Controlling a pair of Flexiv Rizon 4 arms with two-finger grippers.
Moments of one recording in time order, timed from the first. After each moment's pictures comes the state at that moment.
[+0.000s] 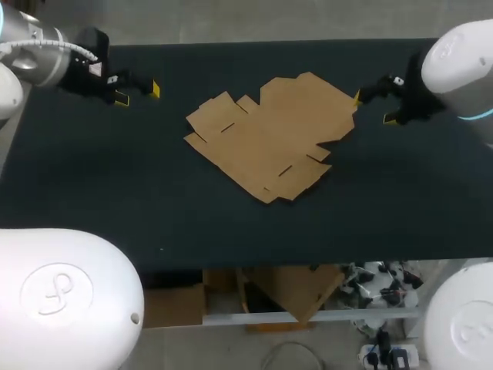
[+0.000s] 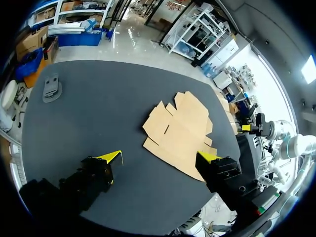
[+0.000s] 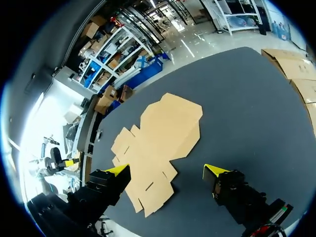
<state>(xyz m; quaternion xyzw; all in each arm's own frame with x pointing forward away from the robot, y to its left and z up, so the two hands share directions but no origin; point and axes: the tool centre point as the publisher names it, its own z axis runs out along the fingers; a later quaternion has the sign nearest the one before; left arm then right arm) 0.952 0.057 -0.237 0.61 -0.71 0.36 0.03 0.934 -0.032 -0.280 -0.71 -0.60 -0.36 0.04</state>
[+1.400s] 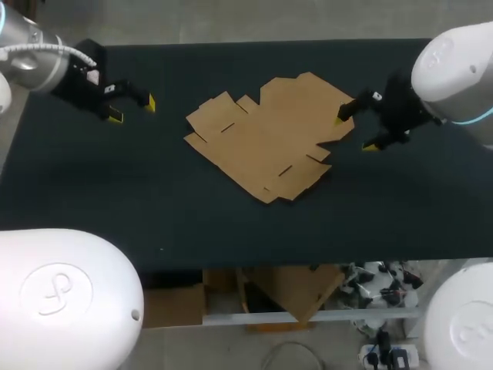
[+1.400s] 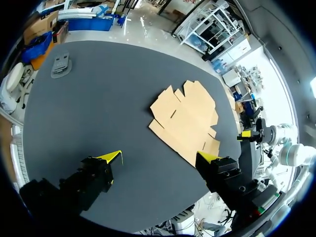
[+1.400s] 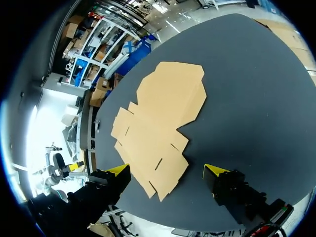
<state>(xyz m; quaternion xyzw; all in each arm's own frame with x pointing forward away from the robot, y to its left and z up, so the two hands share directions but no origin) 0.921 0.065 -0.250 0.65 -0.69 0.31 0.06 0.890 0.013 -0.306 -0.76 -0.56 -0.30 0.13</state>
